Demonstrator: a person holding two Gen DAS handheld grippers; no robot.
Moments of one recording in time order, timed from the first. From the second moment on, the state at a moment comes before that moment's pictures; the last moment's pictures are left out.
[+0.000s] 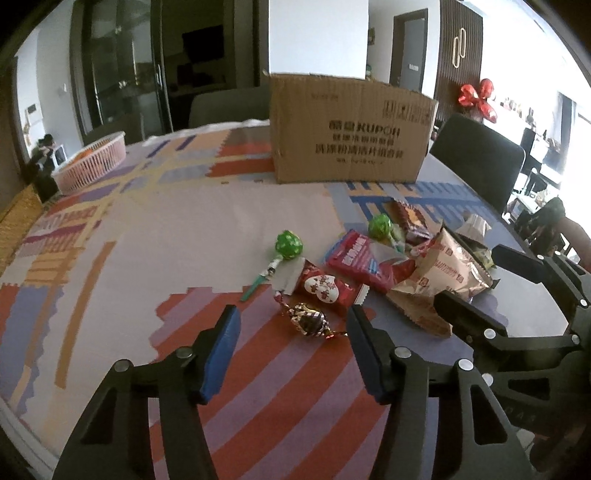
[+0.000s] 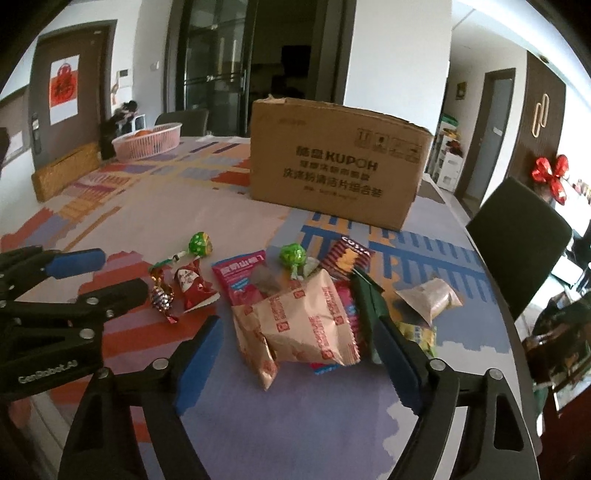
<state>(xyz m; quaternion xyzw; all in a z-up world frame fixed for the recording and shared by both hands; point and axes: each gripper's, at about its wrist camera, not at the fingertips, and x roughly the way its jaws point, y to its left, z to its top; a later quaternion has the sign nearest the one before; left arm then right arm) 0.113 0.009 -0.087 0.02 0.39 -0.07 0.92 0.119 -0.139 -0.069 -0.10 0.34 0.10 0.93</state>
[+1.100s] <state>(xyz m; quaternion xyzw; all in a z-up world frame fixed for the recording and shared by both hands) 0.136 0.000 -0.105 0.00 0.41 -0.10 0.91 0.137 -0.117 -0.089 -0.15 0.35 0.12 0.91</state>
